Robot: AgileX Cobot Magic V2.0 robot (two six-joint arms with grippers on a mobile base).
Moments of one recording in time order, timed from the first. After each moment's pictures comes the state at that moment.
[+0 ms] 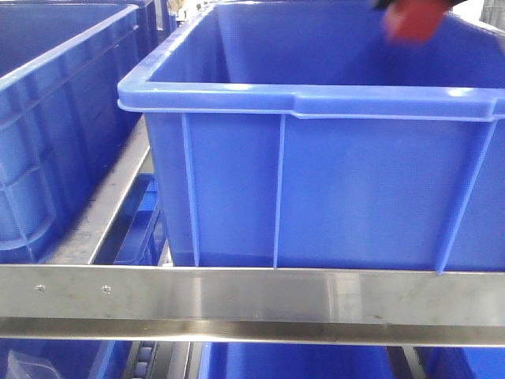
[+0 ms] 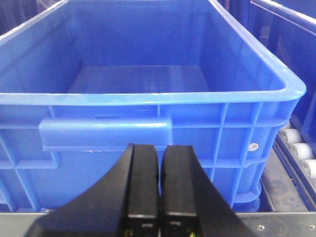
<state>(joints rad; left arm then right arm) -0.06 -0.01 0.01 0.01 0.13 -0.02 0.28 1.50 -1.23 0.09 0.37 0.11</state>
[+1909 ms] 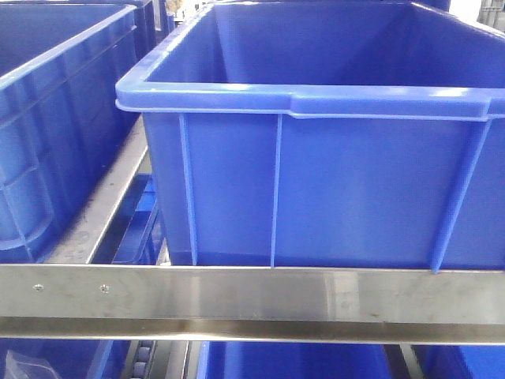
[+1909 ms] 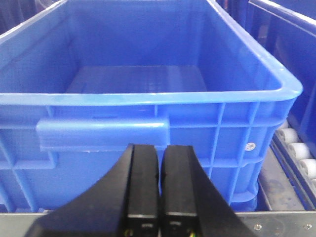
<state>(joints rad) -0.06 -0.01 0.01 0.01 0.13 -0.02 0.27 0.82 -0.91 0.05 0.32 0.11</state>
